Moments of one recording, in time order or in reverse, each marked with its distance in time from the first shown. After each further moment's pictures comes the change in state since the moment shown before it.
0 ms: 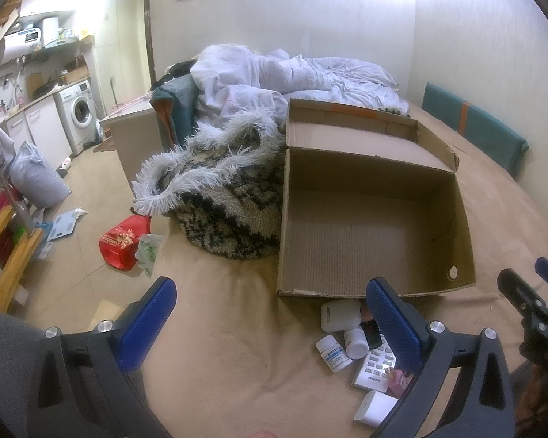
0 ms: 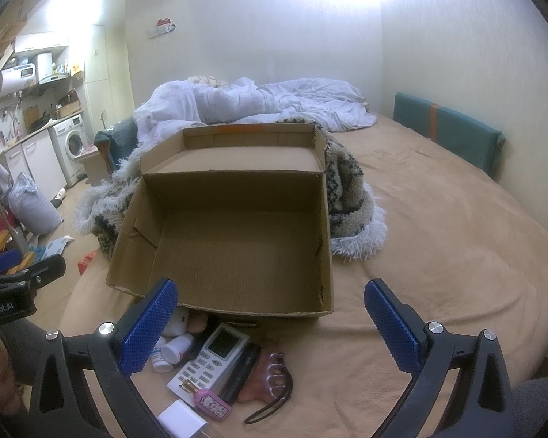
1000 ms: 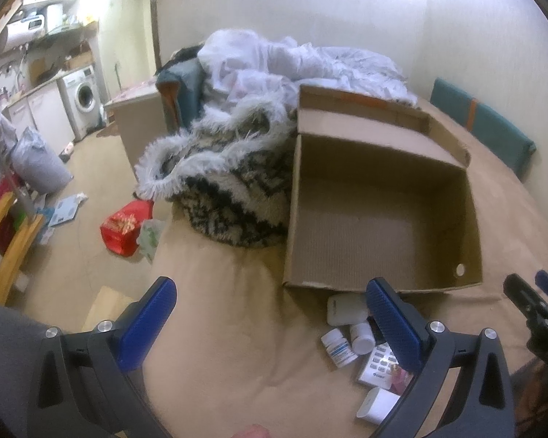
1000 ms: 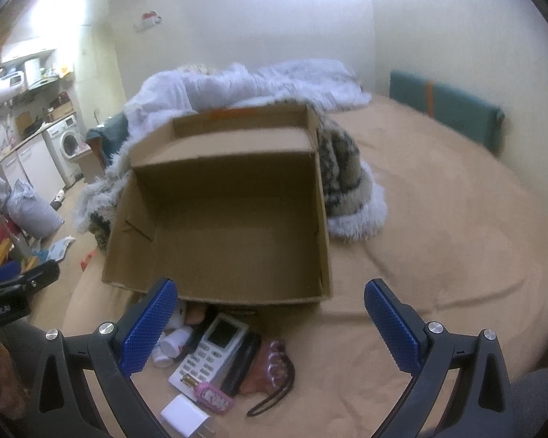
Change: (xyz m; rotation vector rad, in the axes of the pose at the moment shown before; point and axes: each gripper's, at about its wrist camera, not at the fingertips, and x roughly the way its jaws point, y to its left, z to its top) left arm 0.016 0.007 -0.002 -0.035 0.071 0.022; right arm 0.014 -0.012 -0.004 0.066 0.089 0.006
